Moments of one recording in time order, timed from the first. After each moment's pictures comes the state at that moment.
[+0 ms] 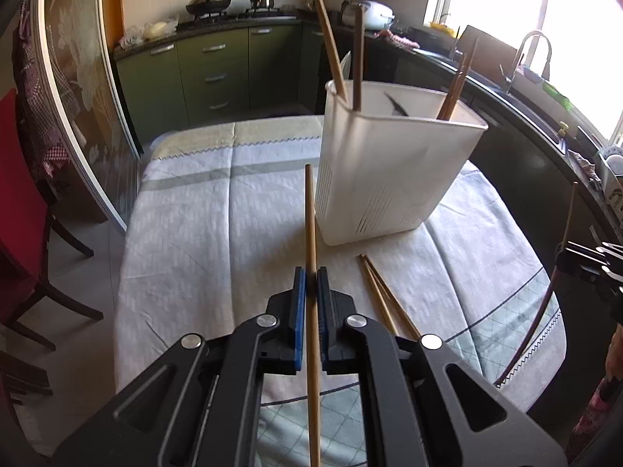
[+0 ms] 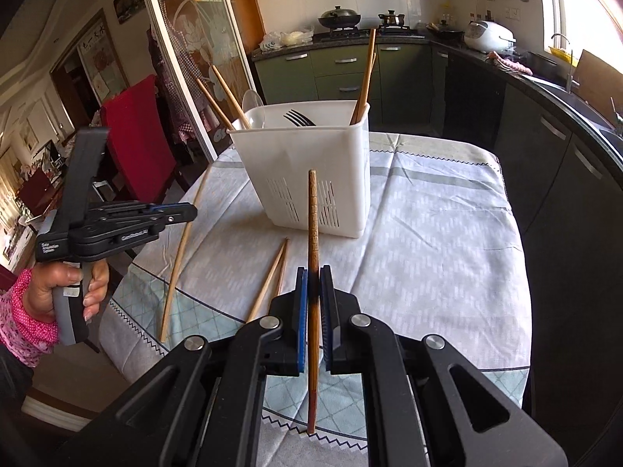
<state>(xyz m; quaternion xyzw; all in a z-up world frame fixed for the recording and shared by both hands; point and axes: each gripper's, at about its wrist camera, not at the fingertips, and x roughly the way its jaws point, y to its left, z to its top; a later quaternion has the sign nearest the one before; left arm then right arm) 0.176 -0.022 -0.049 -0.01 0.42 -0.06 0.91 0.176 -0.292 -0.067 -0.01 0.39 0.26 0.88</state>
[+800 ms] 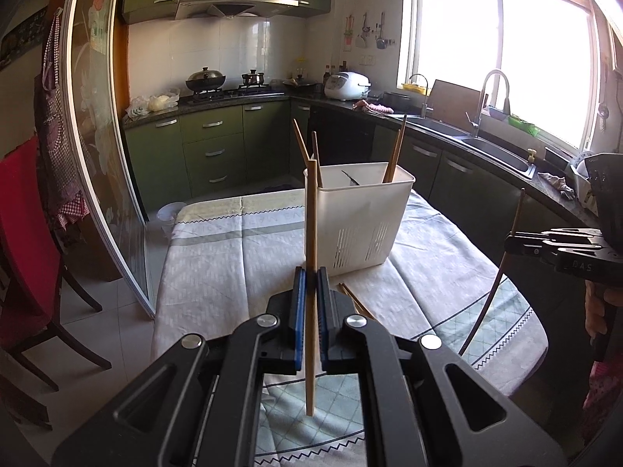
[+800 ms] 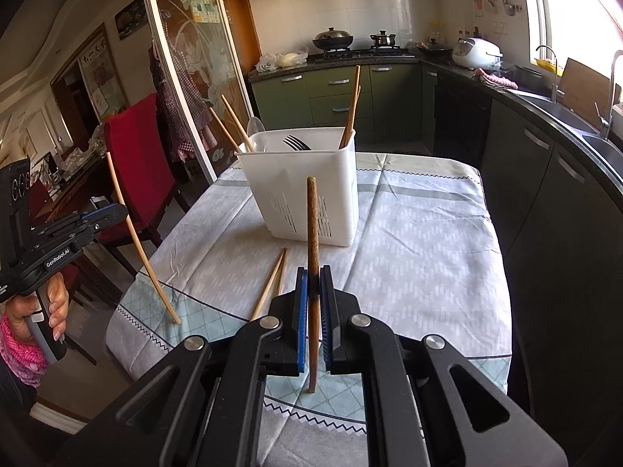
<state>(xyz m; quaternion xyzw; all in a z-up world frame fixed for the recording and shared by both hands) 0.083 -0.015 0.003 0.01 0.29 -0.08 0.95 0.146 -0.305 -0.044 0.00 0.36 0.25 0.90</state>
